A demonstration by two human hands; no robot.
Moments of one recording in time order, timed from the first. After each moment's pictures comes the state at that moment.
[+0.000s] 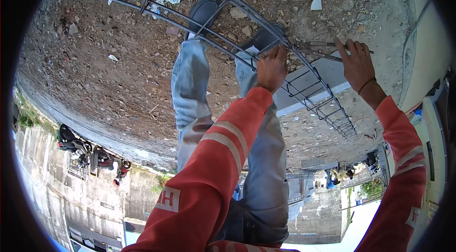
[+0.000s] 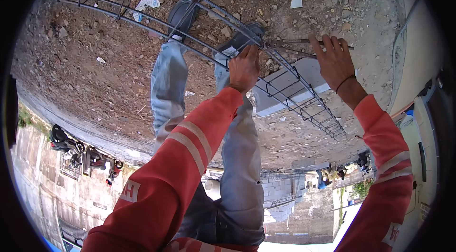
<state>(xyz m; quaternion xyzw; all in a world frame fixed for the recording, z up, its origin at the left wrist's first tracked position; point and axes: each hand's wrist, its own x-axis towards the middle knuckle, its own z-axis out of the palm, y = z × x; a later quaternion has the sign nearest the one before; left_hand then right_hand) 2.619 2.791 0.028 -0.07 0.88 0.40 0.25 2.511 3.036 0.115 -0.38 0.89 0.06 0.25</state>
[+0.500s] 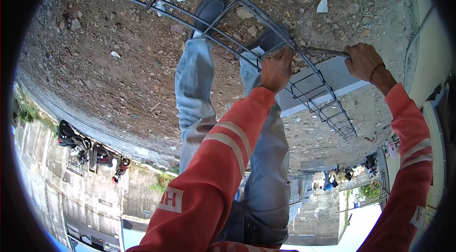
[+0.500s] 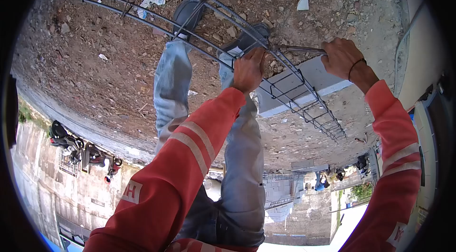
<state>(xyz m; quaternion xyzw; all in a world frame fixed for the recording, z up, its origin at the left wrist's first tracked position) 2.619 2.784 0.025 -0.06 0.86 0.45 0.25 2.459 3.015 0.112 -0.22 0.78 0.09 0.58</state>
